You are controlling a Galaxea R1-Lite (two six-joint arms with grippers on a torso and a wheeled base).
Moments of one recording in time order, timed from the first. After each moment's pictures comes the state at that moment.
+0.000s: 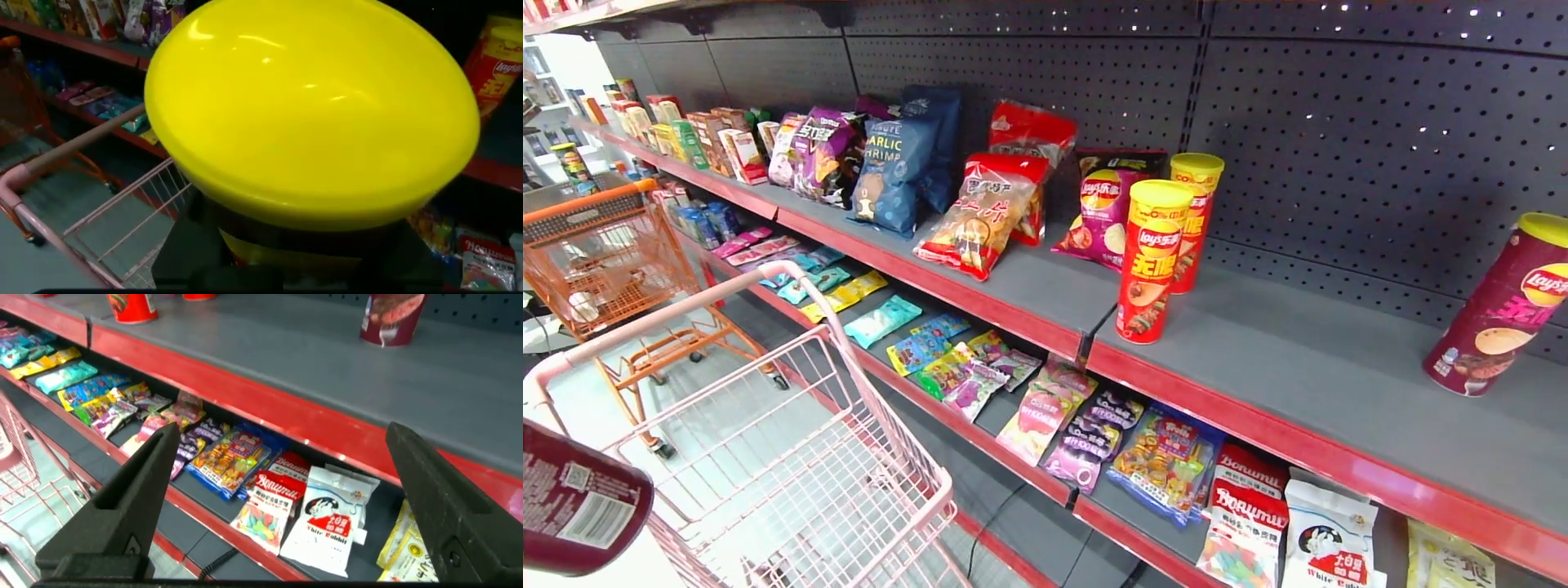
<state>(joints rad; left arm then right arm) 0.21 0.56 -0.60 0.00 -0.28 -0.03 0.00 0.00 0.00 0.00 0.00 0.00</state>
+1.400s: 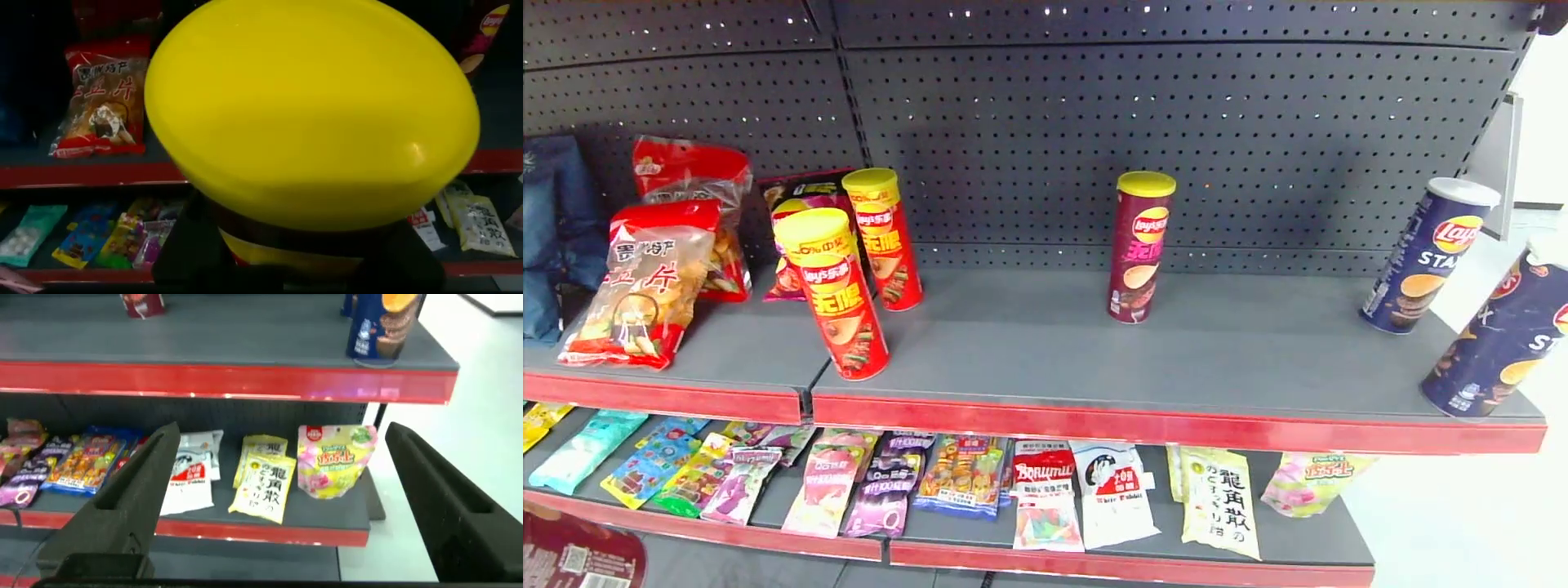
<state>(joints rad) 0.20 0.39 -0.53 0.10 -0.27 0.04 0.00 0.00 0.00 0.00 0.00 0.00</state>
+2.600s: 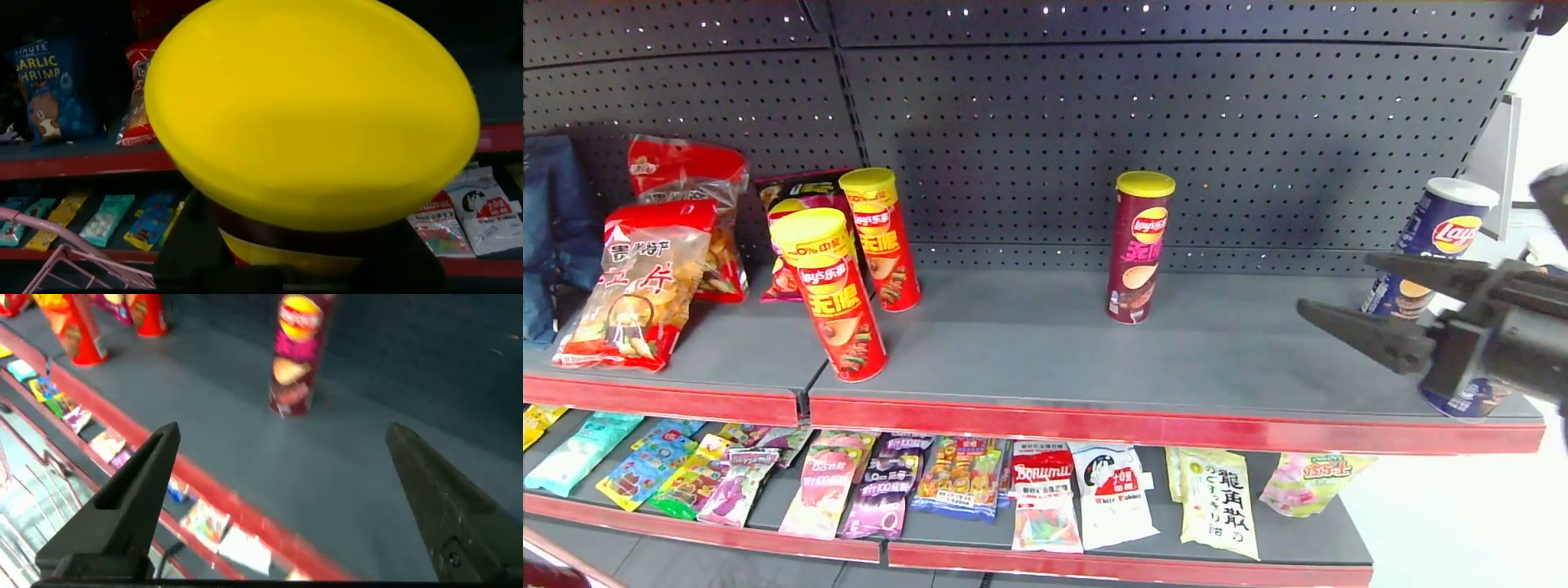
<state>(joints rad) 0.21 0.28 -0.45 0.12 -0.15 0.19 0.30 1.26 -0.65 -0.49 0.24 -0.14</state>
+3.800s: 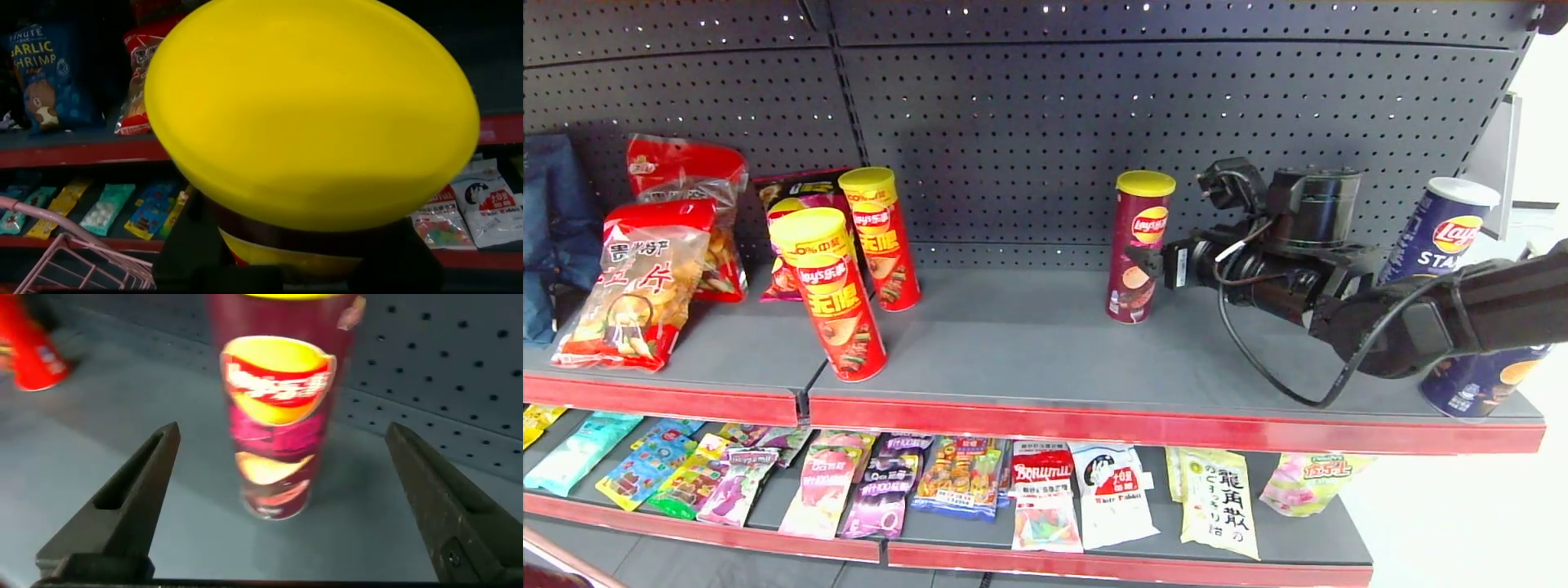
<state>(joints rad) 0.21 0.30 -0.43 0.13 -0.13 0.19 0.41 1.96 -1.18 -0.64 -0.04 -0.04</state>
